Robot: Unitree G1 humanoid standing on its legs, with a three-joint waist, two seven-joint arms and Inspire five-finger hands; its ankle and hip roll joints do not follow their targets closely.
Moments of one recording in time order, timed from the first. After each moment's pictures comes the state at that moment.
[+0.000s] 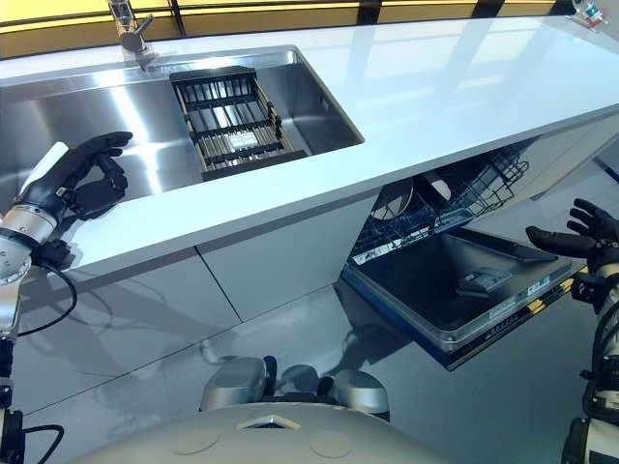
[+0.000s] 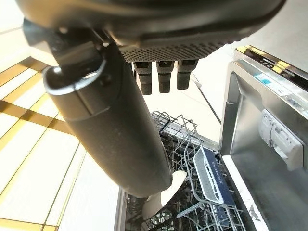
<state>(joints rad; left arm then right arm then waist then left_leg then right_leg) -0.07 0.83 0.29 0.30 0.11 -0.18 -0.32 -0.07 -0.80 -0.44 0.53 0.34 0.26 0.13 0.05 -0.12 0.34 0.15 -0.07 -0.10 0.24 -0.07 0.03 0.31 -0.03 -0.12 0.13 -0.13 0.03</state>
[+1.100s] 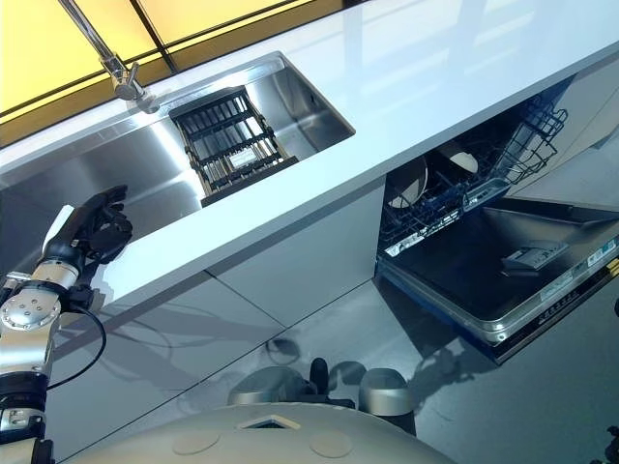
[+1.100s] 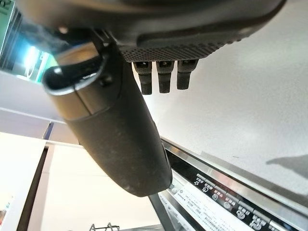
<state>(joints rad) 0.04 0.65 0.31 0.42 0.04 -0.17 -0.20 0.13 -0.75 -0.71 0.66 0.33 0.24 -0.12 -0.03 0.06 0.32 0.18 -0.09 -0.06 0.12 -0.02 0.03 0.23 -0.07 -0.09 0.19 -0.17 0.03</state>
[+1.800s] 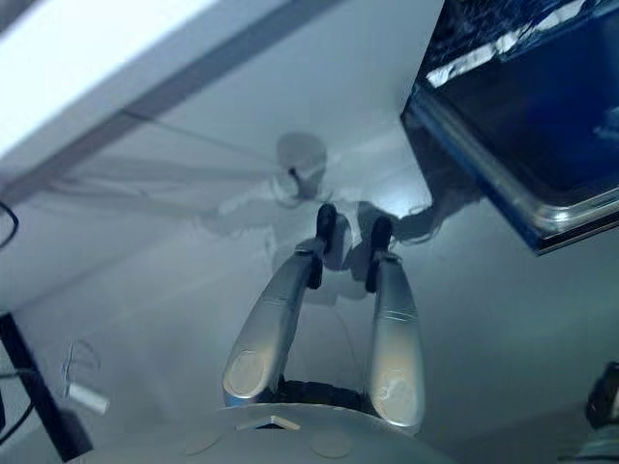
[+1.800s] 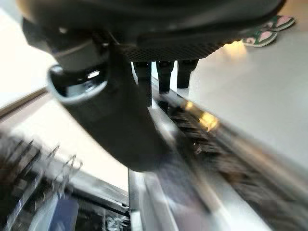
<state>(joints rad) -0.40 0.93 0.37 0.19 -0.22 -0.42 0.41 -0.31 -0.92 -0.39 0.70 0.39 -0.05 -0.37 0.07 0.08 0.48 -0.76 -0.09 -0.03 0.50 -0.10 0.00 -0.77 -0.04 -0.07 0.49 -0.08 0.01</state>
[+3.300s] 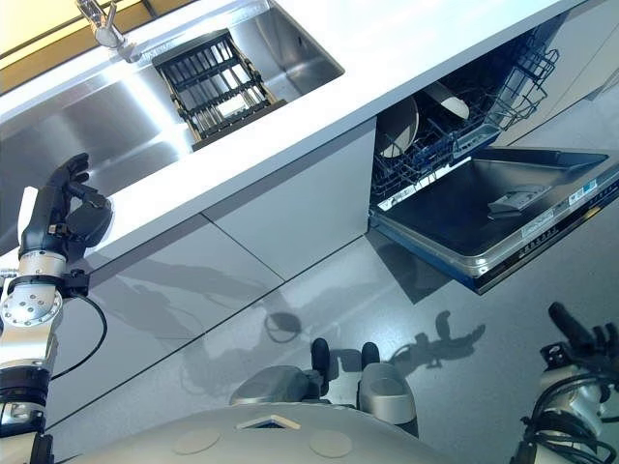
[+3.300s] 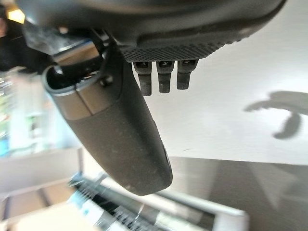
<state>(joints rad) 0.01 0.66 0.27 0.46 -0.04 -0.29 0.03 0.04 -0.47 -0.60 0.90 0.80 -0.01 -0.21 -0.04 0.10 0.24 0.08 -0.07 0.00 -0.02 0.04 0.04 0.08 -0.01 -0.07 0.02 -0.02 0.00</state>
